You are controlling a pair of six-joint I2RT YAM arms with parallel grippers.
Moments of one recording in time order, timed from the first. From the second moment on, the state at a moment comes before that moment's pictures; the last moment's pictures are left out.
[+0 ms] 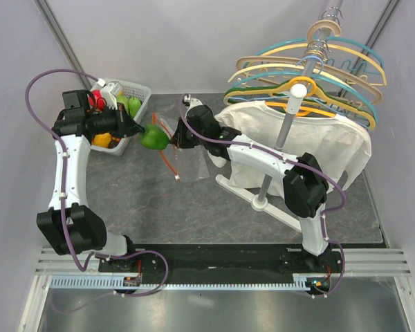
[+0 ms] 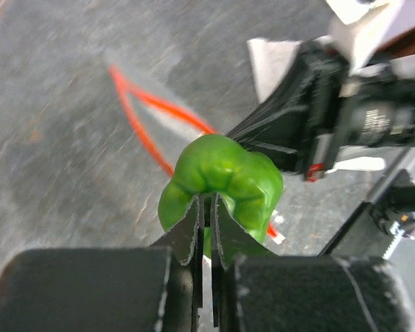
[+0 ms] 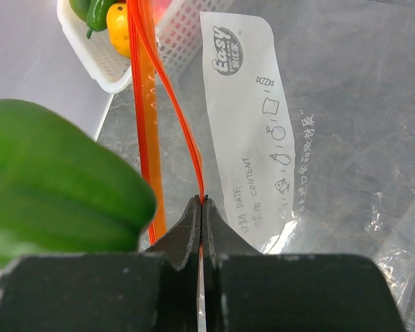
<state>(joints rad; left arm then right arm) 0.20 1.43 1.47 -0.81 0.91 0.17 0.83 2.01 1.72 -0.16 -0.05 0.64</state>
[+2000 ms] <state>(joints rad) 0.27 2.03 2.02 -0.67 0.61 0.18 0.82 2.01 1.70 -0.06 -0.09 0.74</state>
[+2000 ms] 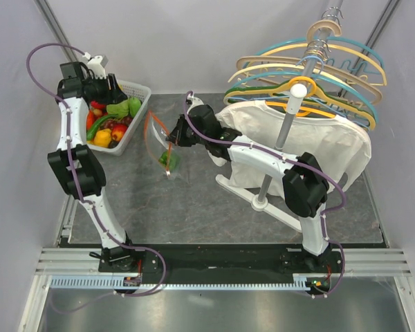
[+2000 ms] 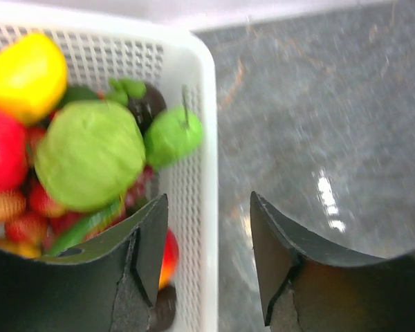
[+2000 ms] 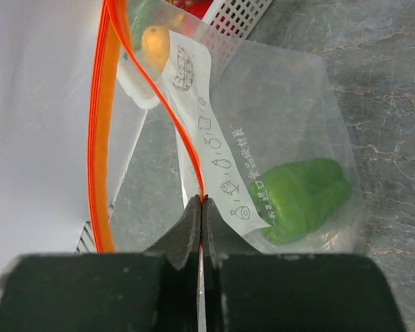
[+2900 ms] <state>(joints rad) 0.20 2.31 2.17 -0.41 0.55 0.09 0.79 2.01 1.67 -0.05 -0.13 0.74</state>
